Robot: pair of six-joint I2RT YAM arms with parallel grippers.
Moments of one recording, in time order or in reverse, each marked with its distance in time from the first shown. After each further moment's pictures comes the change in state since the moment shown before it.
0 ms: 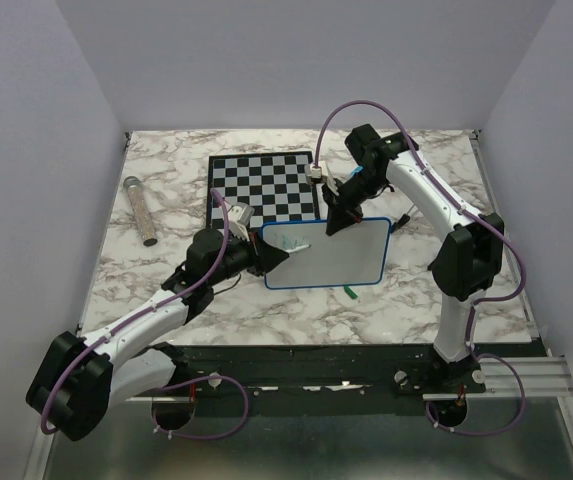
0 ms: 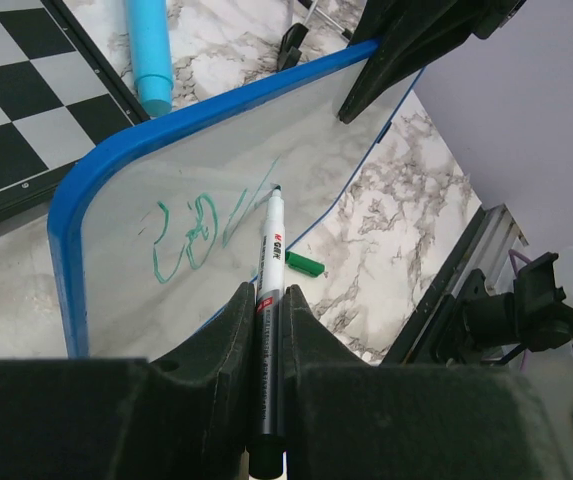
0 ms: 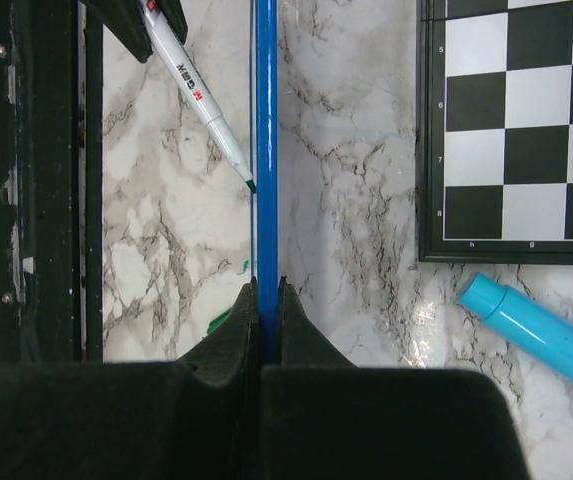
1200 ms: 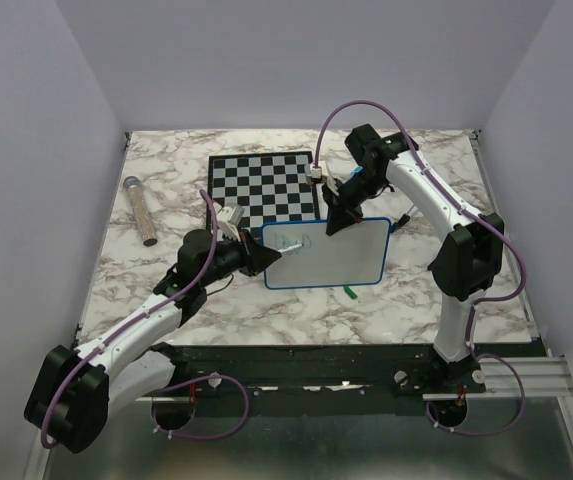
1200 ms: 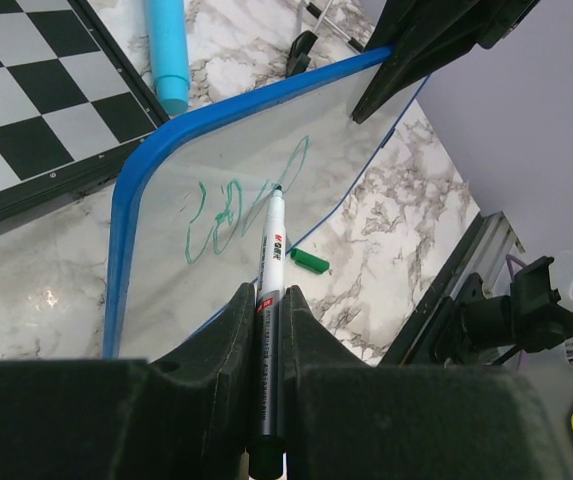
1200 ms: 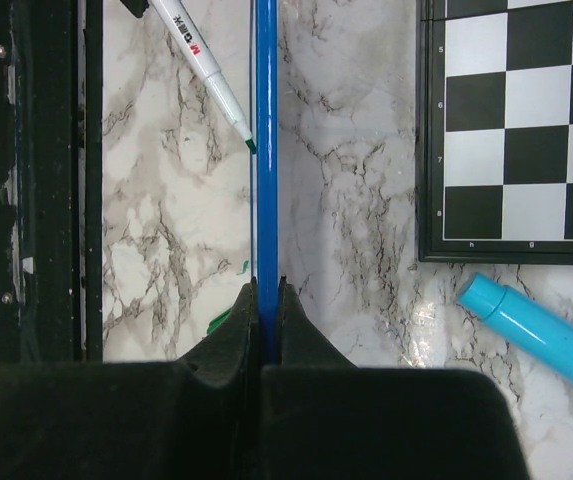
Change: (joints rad) left arm 0.064 -0.064 -0.019 -0.032 0.042 -0.012; right arm 0.000 0.000 0.000 0.000 0.000 0.000
